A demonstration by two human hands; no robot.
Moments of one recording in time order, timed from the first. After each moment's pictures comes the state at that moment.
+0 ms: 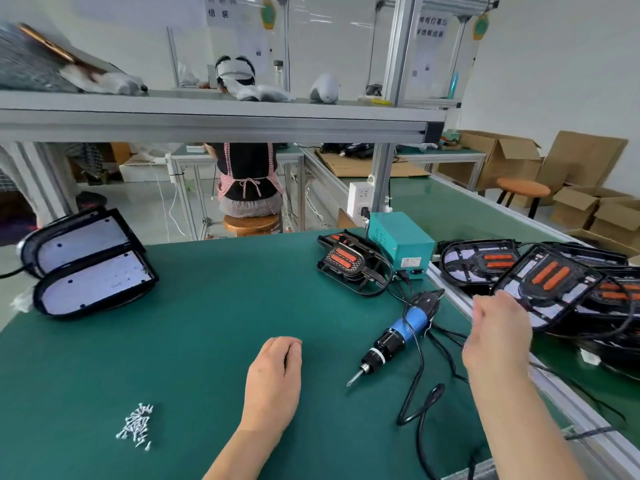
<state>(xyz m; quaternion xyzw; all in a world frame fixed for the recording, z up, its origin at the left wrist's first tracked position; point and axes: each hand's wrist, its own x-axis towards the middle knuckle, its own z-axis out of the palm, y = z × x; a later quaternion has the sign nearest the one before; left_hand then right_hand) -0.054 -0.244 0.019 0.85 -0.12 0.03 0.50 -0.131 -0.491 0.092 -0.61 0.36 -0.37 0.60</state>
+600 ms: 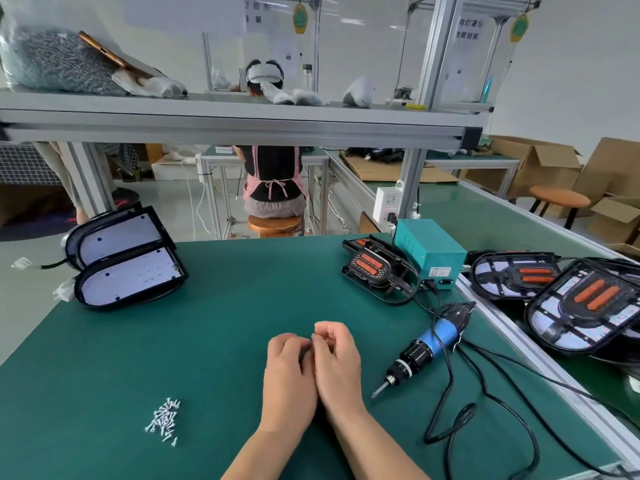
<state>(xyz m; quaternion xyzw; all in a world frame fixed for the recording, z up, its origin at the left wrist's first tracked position) -0.044 -0.236 0.017 0.86 -0.09 0.06 0.50 -0.051 -0.314 0.019 -0.74 0.19 -0.21 0.61</state>
